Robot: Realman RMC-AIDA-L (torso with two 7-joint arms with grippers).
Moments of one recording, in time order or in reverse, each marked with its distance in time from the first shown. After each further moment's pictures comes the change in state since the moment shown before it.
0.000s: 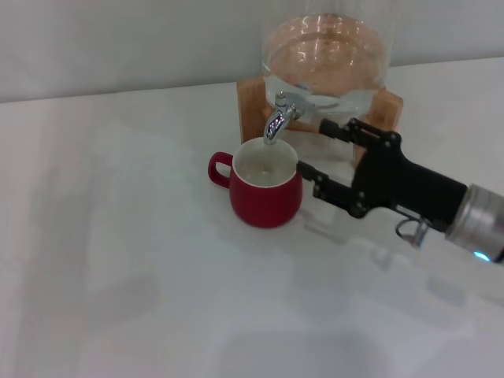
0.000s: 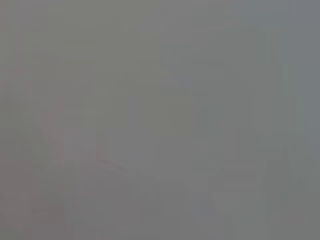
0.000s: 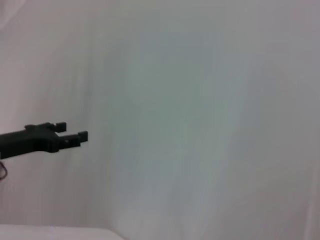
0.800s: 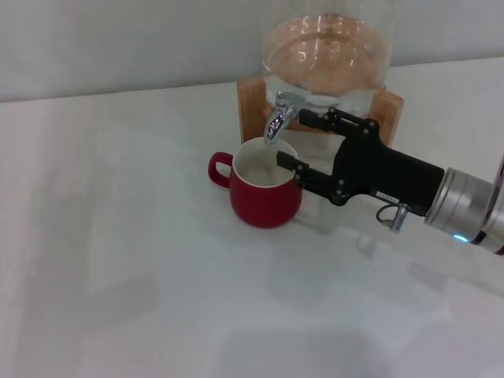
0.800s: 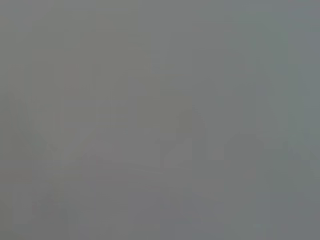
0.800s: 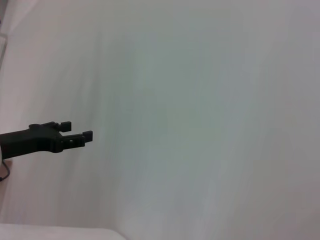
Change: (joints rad) left arm 0.000 -0.001 0.000 0.001 0.000 -0.004 0.000; right arm 0.061 0.004 -0.012 0.000 0.002 -0.051 0.014
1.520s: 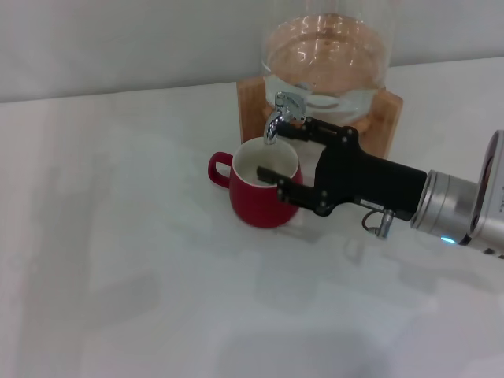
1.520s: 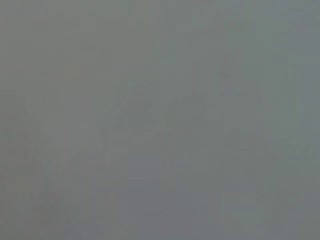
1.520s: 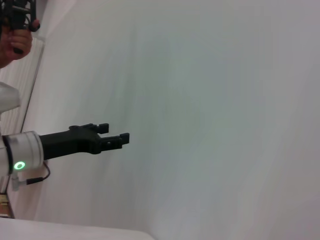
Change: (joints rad) left arm -0.004 0.000 -0.002 0.000 0.000 0.003 0.000; right arm 0.034 0.003 -0.012 -0.001 -0.056 0.013 0.011
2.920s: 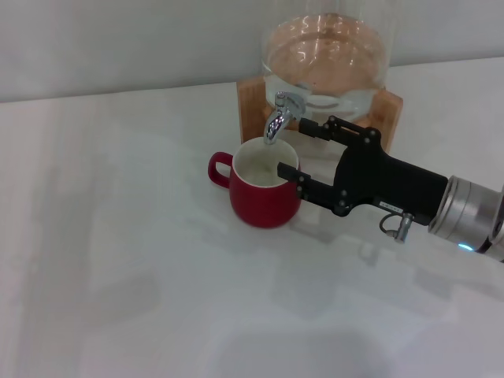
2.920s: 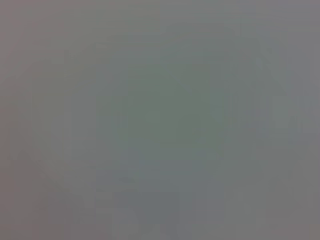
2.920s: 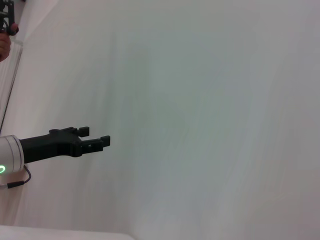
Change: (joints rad) left arm -0.001 0.001 -0.001 0.000 0.000 -0.001 0.000; right arm -0.015 -0.002 0.072 0.063 -0.017 0.060 -0.027
